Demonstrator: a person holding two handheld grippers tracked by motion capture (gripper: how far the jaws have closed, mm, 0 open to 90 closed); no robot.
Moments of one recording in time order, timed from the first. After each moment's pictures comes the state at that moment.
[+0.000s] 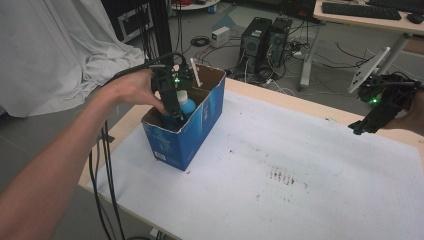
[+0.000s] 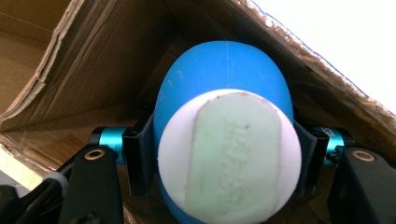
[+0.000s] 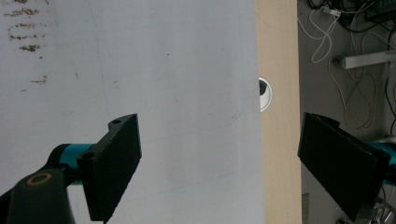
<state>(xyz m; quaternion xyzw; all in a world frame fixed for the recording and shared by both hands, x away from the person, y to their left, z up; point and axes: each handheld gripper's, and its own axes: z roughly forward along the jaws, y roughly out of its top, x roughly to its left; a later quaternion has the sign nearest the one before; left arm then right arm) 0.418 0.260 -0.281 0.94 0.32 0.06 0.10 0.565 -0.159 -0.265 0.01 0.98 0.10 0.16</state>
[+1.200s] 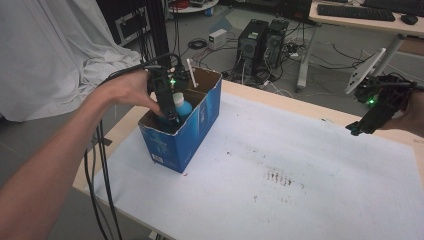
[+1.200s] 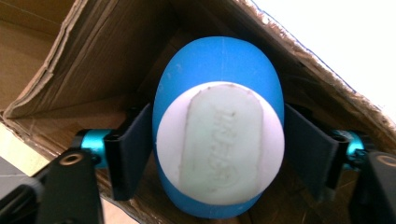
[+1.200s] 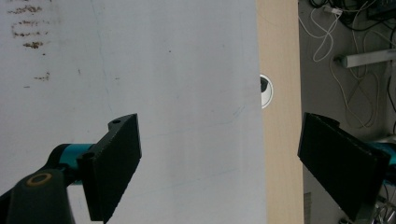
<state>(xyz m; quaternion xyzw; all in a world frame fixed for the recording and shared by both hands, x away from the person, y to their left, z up) 0.418 0.259 -0.274 0.94 0.34 0.06 0.09 0.564 -0.164 -0.263 0.01 0.98 0.10 0.16</state>
